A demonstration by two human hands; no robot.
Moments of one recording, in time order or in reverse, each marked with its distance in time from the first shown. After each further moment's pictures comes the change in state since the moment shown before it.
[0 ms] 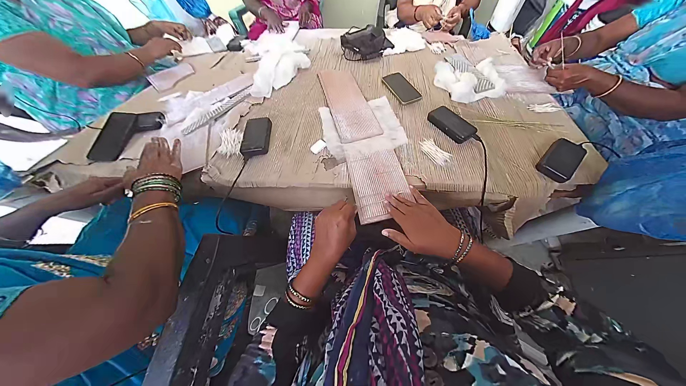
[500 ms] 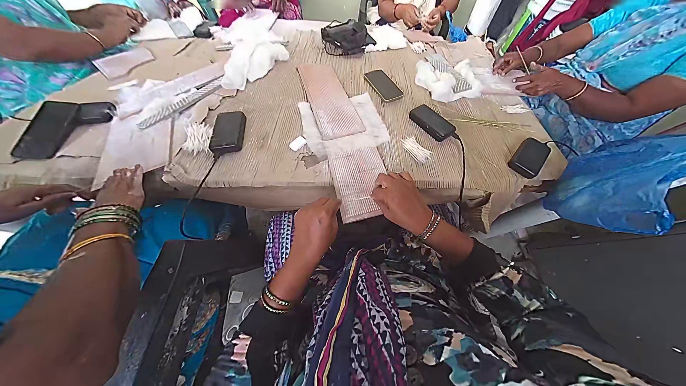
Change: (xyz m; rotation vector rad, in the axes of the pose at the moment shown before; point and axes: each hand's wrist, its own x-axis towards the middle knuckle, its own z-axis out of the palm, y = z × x) left_hand 0.009 0.003 -0.006 0.021 0.002 0.026; right_hand 0.030 0.021 0.004 -0.086 0.605 -0.056
